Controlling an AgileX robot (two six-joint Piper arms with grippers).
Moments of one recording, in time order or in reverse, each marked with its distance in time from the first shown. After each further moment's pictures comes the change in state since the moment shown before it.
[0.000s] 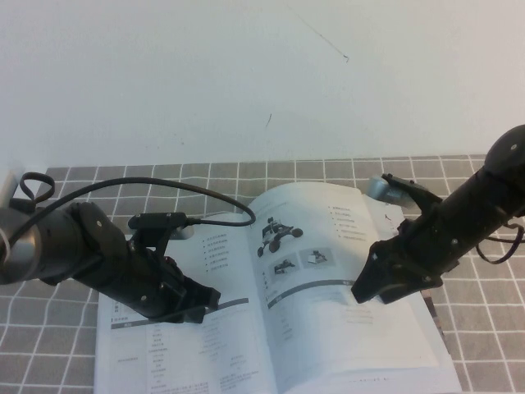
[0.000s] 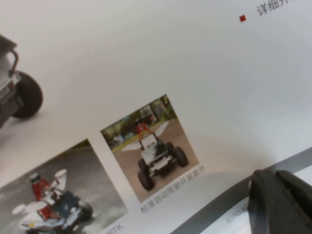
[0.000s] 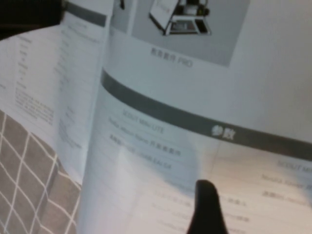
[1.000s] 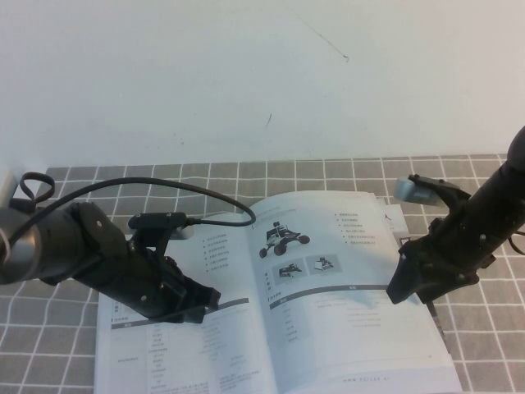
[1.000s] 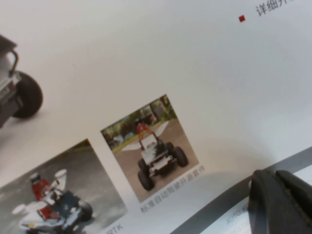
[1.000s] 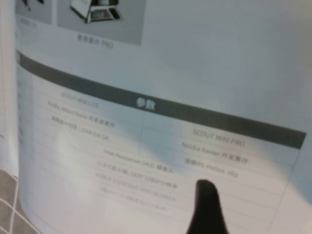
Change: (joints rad) right arm -0.067 0.000 -0.023 -0.178 0.021 0.102; left arm 0.000 0.000 0.000 0.000 0.002 0.000
